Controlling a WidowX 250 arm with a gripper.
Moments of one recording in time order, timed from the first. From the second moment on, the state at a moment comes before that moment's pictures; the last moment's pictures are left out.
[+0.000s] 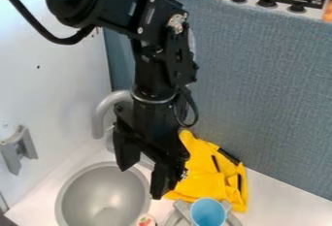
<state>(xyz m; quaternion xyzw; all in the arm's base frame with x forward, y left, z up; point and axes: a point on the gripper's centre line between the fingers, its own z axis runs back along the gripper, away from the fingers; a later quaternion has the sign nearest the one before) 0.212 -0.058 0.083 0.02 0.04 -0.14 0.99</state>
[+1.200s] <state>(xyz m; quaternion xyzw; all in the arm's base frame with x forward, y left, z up) 0.364 -0.068 -0.013 0.06 -0.03 -0.05 1.00</state>
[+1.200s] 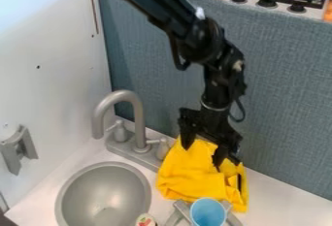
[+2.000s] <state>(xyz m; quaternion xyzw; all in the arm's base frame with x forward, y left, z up) 0.384 -0.055 -0.067 0.10 0.01 -0.06 0.99</state>
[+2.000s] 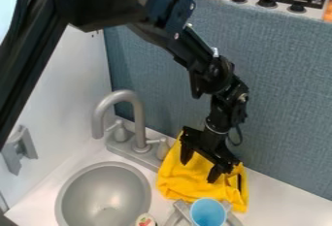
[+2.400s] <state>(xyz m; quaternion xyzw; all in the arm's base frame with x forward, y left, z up) 0.391 -0.052 -0.078 0.08 -0.01 -0.02 1.00</state>
